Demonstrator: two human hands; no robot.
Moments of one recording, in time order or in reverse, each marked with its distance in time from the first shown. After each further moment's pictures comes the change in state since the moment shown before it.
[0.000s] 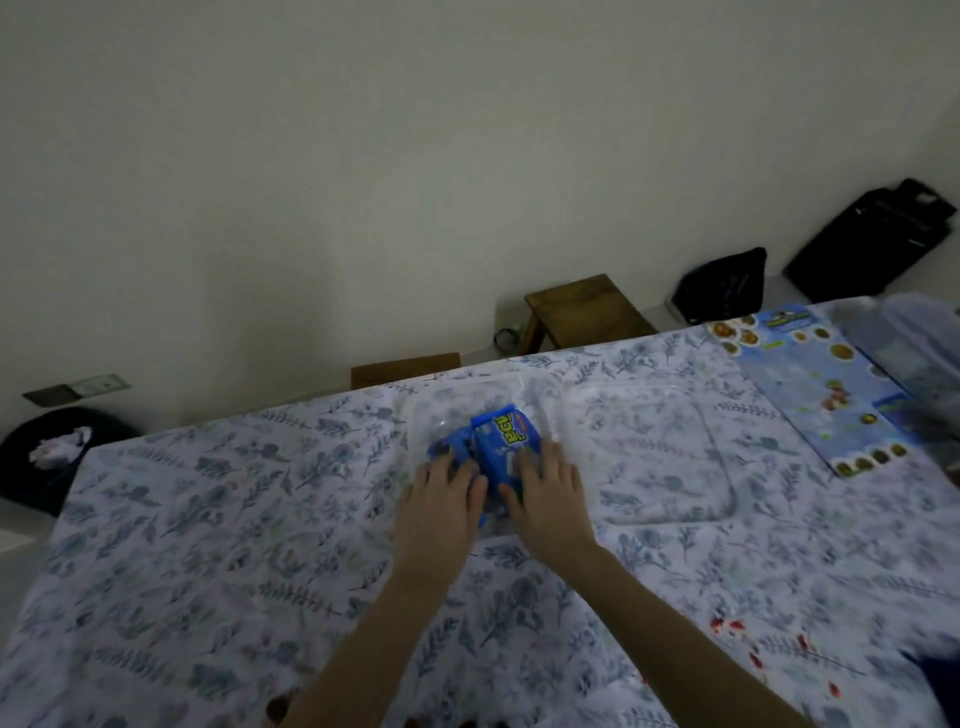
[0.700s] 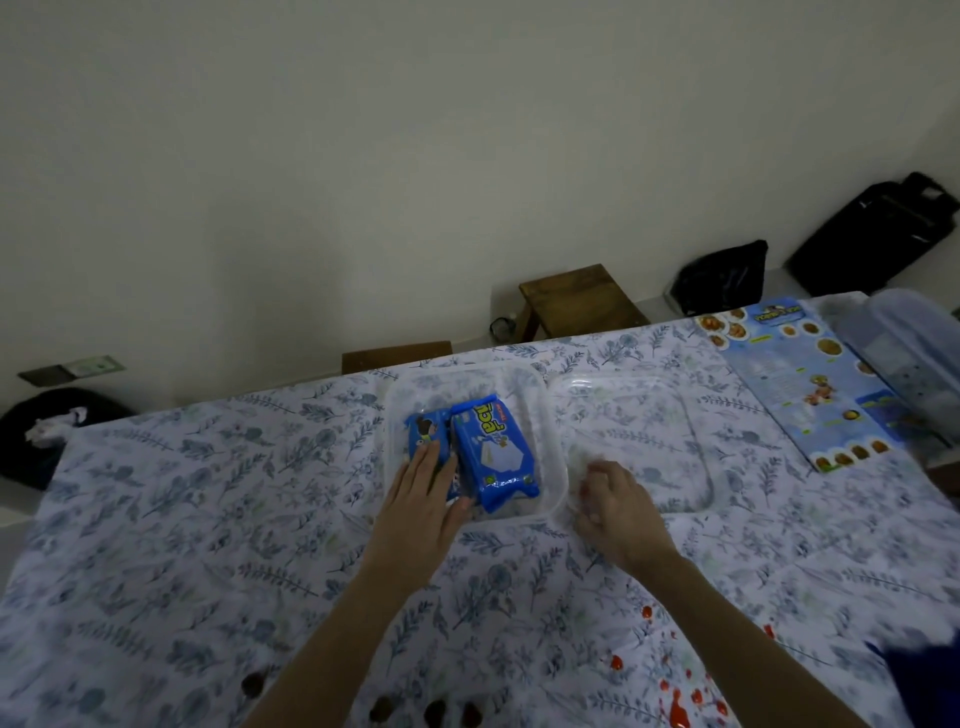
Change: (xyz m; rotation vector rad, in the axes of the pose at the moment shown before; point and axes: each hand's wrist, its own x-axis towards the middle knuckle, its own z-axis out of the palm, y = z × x) left_hand -0.015 -0.010 0.011 -0.087 -0.213 0.092; right_hand -0.022 0.118 -0.017 -0.058 0.026 -0.109
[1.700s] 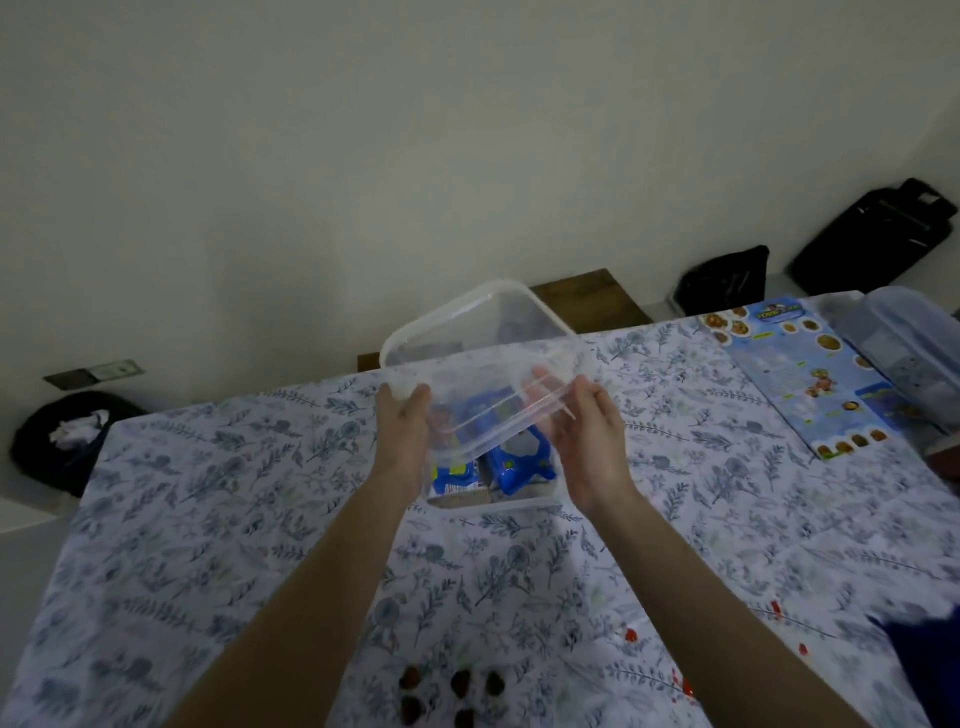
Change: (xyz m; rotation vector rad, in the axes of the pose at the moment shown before) left_hand 0.039 0.013 -0.083 -1.346 0.342 -0.637; right_hand 0.009 -0.128 -0.093 1.903 0.227 0.286
